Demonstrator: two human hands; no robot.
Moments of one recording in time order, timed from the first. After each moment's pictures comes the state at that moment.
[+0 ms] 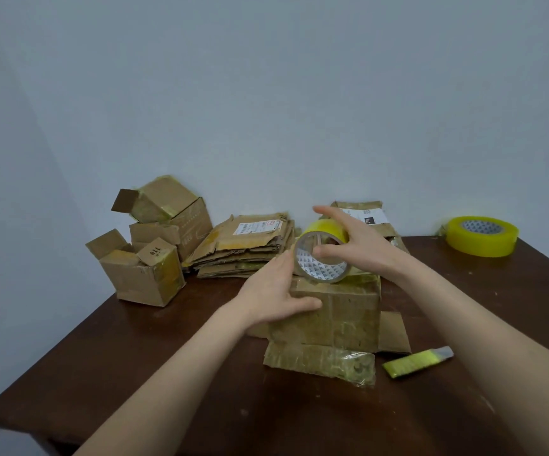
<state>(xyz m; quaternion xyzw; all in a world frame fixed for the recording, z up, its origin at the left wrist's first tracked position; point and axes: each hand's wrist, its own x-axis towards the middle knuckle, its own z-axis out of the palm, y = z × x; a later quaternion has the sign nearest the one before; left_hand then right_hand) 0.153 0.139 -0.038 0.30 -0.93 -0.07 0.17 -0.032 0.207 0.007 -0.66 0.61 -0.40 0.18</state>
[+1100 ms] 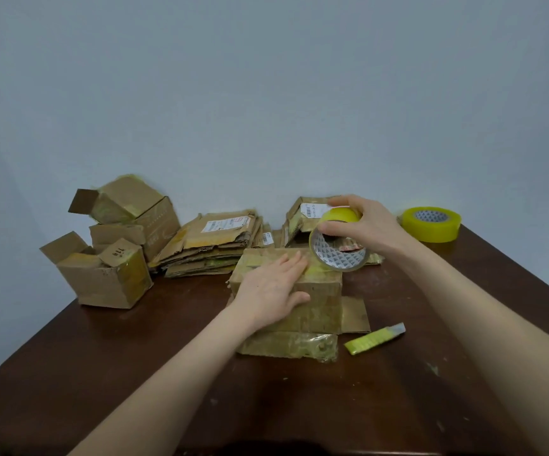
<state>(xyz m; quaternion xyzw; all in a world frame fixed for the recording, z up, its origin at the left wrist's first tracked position) 0.116 0.174 -0.046 0.28 -0.95 0.08 0.08 -0.073 0.250 0.016 -0.54 0.68 -0.48 0.14</state>
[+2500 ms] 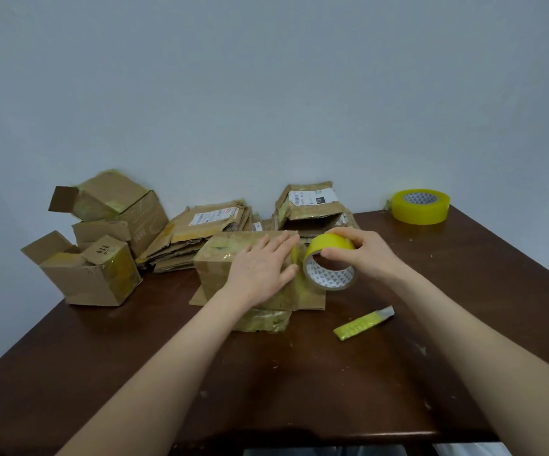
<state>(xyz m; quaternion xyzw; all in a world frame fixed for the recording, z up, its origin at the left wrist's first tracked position) 0.097 0.152 -0.057 0.32 -0.94 0.10 0.09 -0.102 0.253 -0.063 -0.52 0.67 -0.49 0.21</state>
